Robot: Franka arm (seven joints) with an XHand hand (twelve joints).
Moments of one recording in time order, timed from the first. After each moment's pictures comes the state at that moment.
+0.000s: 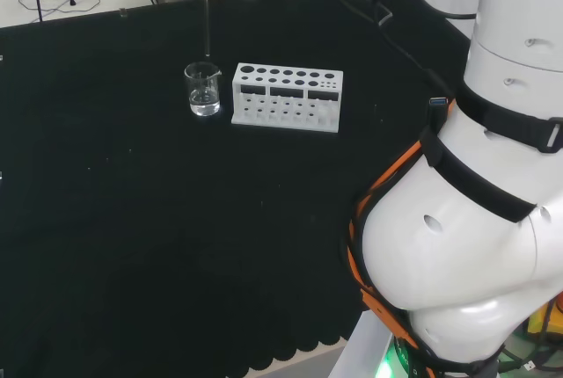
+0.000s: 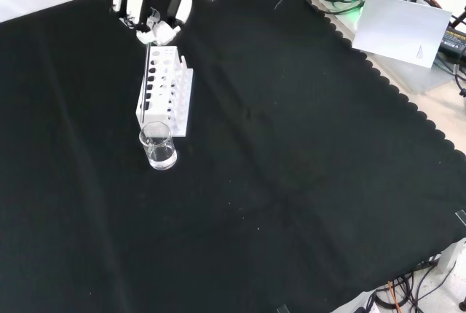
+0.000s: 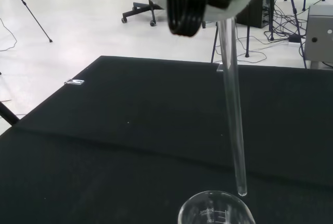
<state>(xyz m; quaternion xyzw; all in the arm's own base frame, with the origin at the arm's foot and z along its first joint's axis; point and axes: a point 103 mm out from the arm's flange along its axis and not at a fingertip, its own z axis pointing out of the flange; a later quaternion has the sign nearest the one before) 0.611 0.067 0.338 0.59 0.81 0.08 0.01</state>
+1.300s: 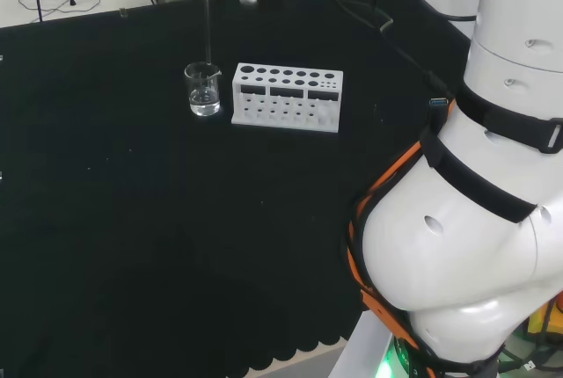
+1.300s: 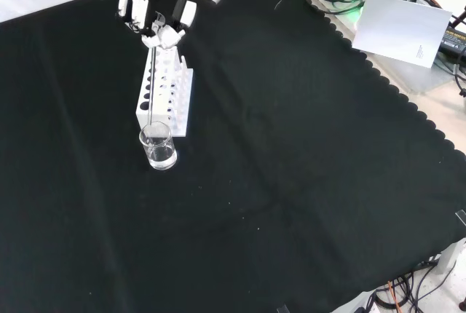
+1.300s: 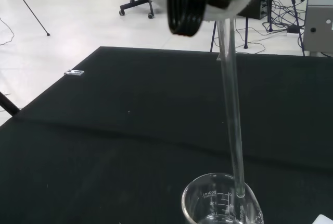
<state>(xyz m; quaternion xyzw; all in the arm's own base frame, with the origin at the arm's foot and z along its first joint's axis) 0.604 0.068 0.327 0.59 0.81 0.07 0.00</state>
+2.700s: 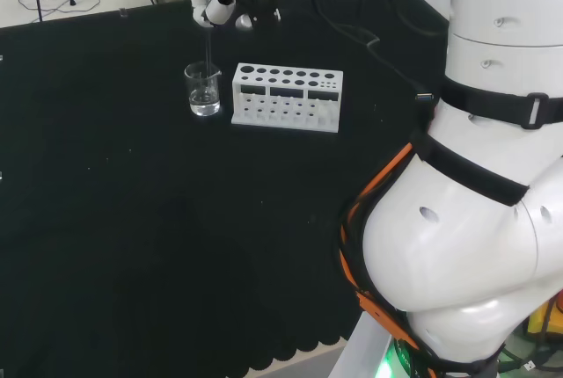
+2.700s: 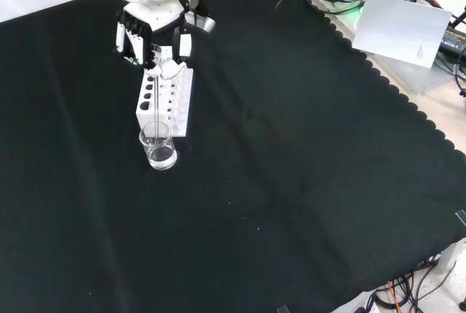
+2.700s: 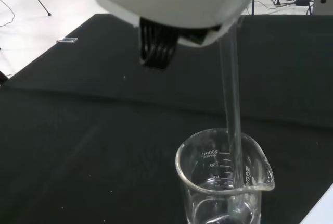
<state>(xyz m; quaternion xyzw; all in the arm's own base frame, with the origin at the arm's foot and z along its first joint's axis) 0.629 0.070 0.265 0.58 0.81 0.06 -0.03</state>
